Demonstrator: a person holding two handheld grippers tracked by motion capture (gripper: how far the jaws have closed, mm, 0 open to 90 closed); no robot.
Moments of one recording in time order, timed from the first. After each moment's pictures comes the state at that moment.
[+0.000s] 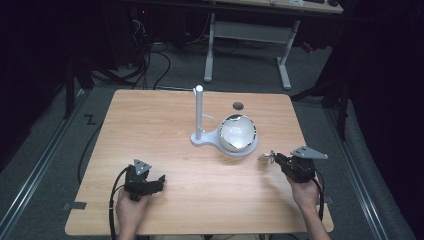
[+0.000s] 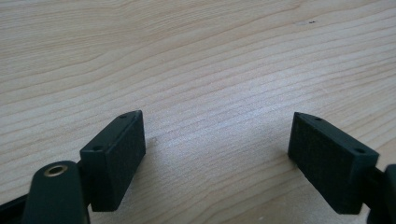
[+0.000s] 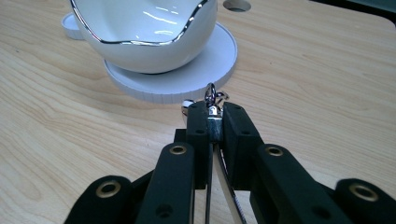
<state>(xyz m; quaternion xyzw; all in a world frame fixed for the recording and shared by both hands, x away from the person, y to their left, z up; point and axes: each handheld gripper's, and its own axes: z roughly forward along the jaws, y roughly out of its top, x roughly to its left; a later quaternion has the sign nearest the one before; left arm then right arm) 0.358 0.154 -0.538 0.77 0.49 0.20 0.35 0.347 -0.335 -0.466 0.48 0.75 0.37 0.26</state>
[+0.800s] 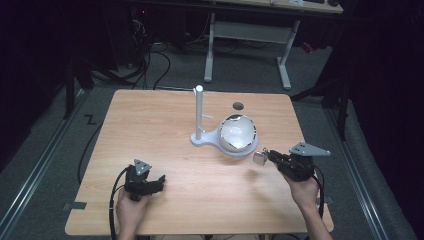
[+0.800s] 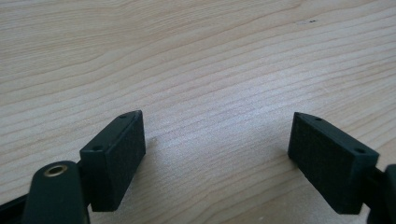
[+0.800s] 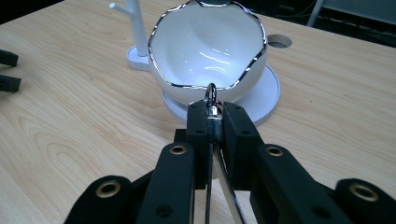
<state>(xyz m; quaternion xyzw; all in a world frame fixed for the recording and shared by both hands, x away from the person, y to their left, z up) 0.358 0.154 -0.538 0.77 0.49 0.21 0.34 0.340 -0.315 -0.432 0.43 0.76 0.42 0.23</state>
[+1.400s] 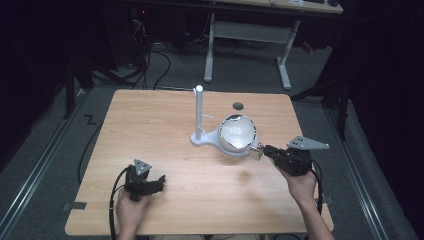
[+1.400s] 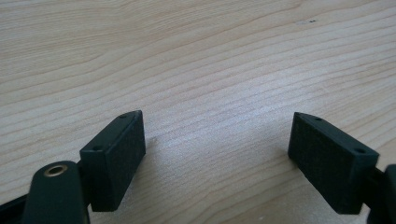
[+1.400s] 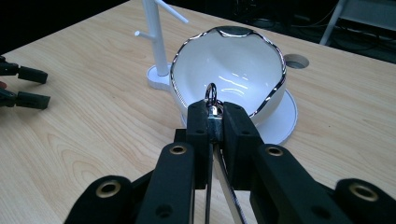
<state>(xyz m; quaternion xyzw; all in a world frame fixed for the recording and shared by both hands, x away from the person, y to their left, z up) 0.358 0.154 -0.538 0.77 0.49 0.21 0.34 0.348 -0.305 -0.414 0.42 0.76 0.44 0.21</state>
